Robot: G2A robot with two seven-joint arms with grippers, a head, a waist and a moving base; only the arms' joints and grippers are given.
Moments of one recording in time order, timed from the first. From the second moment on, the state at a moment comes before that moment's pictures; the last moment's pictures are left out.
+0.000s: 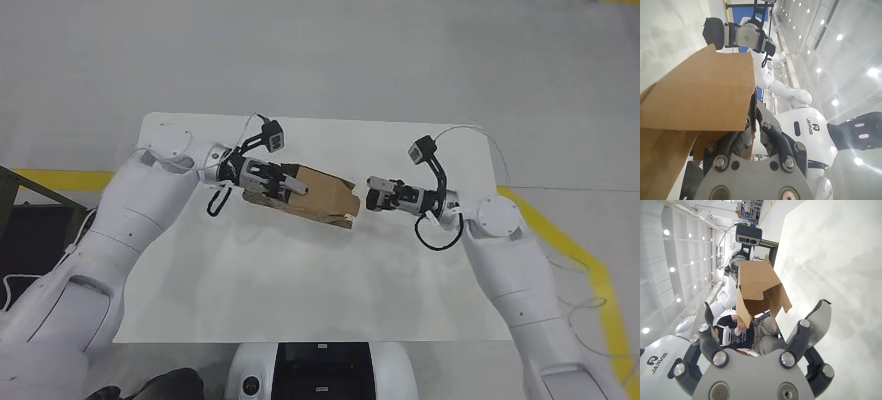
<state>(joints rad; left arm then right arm) 0.58 -1.02 -0.78 -1.02 -0.76 -0.15 -1.54 -1.00 -1.24 1.20 -1.23 0.35 -0.34 1.12</state>
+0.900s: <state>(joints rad) 0.38 -1.08 -0.46 -0.79 -1.05 -0.27 -1.54 -1.16 -1.21 1.28 -1.40 0.42 -0.38 0.99</state>
